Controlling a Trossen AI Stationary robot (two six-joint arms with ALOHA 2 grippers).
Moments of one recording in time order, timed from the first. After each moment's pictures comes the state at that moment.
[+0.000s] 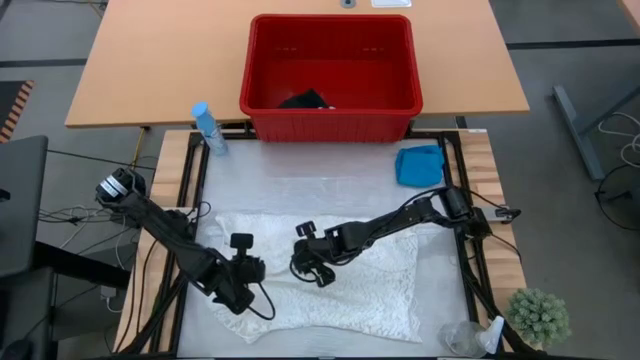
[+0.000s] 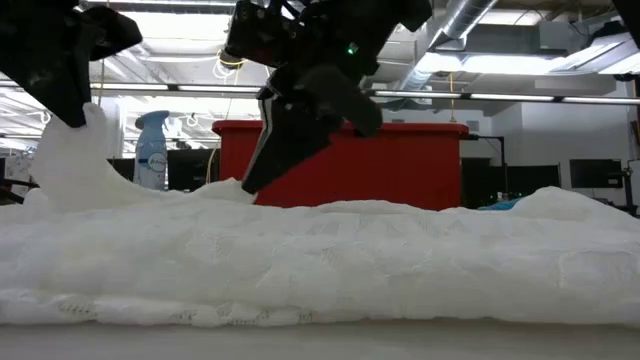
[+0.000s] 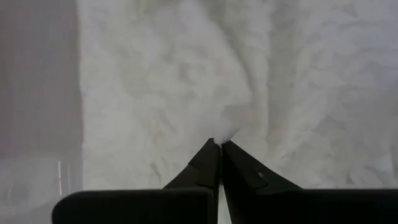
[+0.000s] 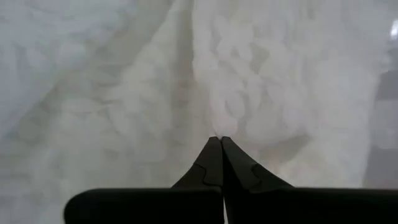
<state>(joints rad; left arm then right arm) -0.68 1.50 1.06 -0.91 -0.45 -0.56 0.24 2.11 1.61 -0.44 0.16 -0.27</state>
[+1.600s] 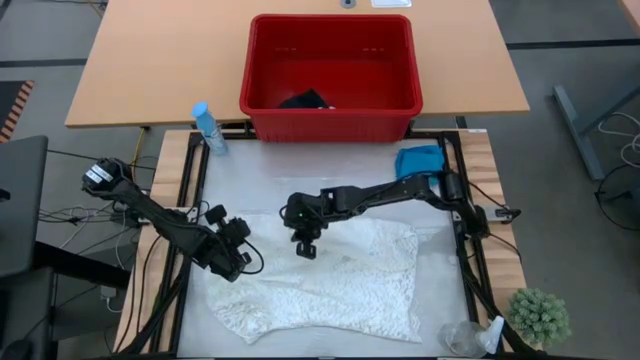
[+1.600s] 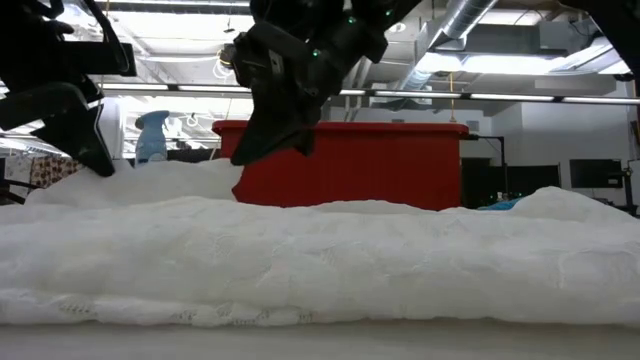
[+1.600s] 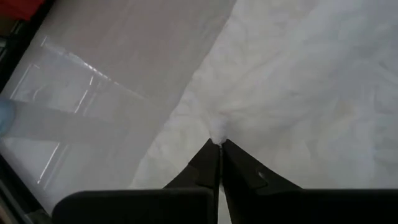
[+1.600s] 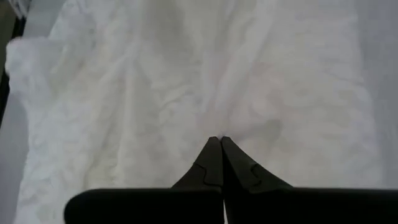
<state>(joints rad) -0.56 1.28 0.70 -0.91 -0.66 -1.00 0.02 2.11 1.67 -0.43 -0.22 0.19</state>
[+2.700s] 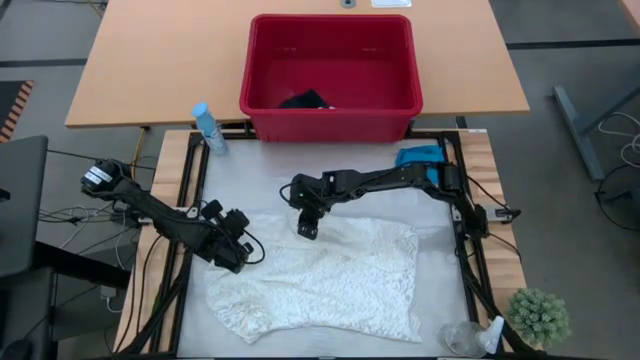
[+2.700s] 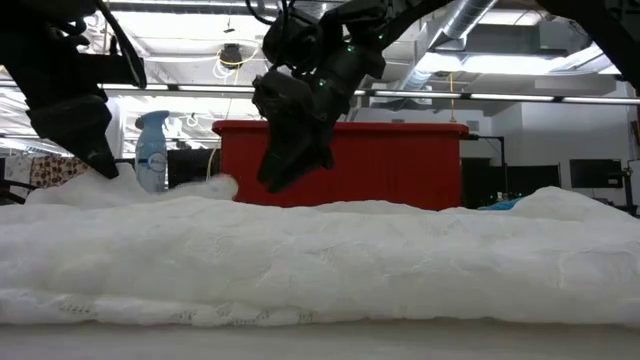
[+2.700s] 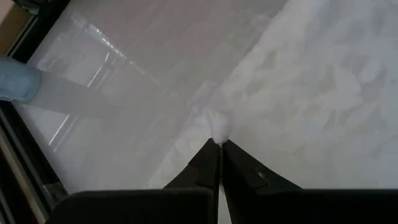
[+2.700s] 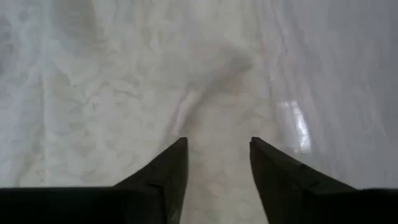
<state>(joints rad) -0.48 1.28 0.70 -0.97 -0.66 -1.10 -0.08 2.11 1.67 -0.53 -0.19 0.20</state>
